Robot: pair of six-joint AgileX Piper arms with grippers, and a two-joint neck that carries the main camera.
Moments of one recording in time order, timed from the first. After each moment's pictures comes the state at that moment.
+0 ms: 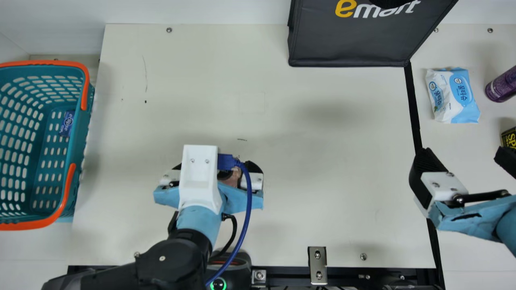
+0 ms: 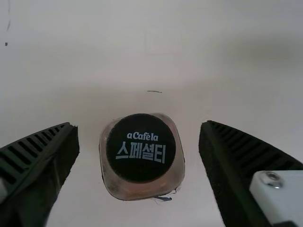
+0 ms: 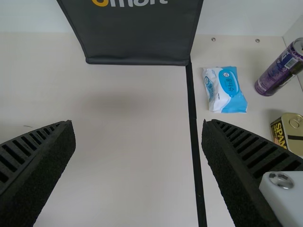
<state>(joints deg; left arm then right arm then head) -75.5 81.1 -56.3 44.1 60.4 -91.8 0.6 42.7 -69.8 -0.8 69.8 0.0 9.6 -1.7</state>
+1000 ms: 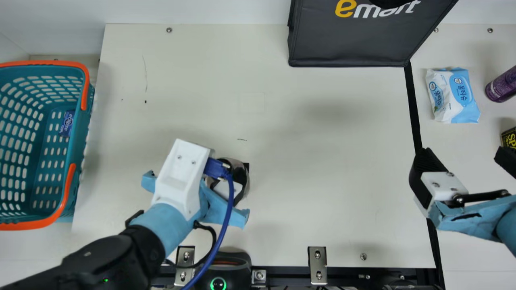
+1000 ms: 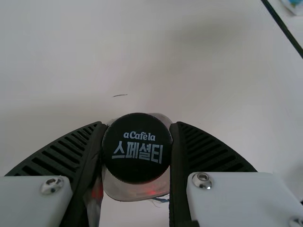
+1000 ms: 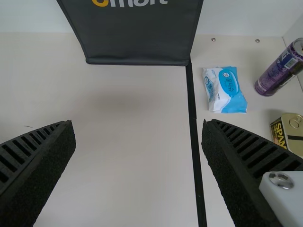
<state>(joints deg) -67.6 67.0 -52.0 31.2 45.7 -60.2 0.6 42.7 -69.8 -0.8 69.7 0.0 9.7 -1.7</state>
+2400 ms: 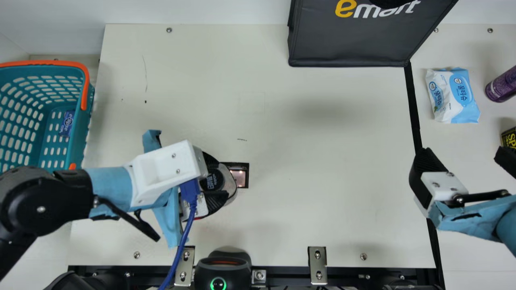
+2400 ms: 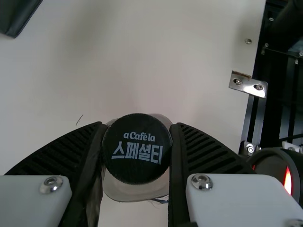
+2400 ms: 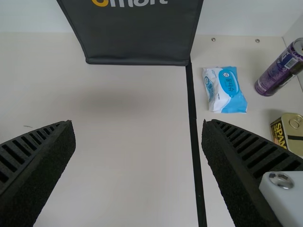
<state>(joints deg) -30.4 65.7 -55.1 -36.2 56.4 57.9 0.6 42.7 -69.8 -0.8 69.8 0.0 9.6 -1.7</state>
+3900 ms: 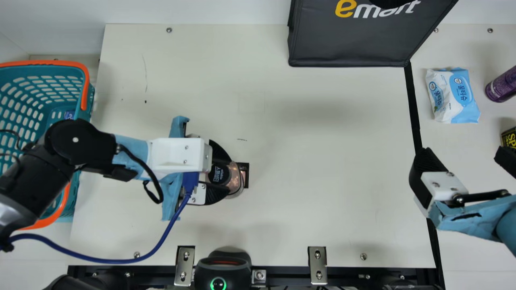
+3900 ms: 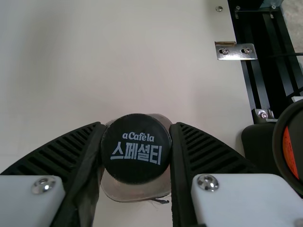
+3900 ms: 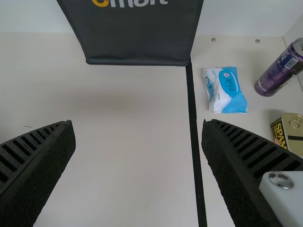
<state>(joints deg) -21.3 79.9 -53.8 -50.1 62.2 93.1 0.6 42.7 -69.8 -0.8 69.7 0.0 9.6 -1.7</state>
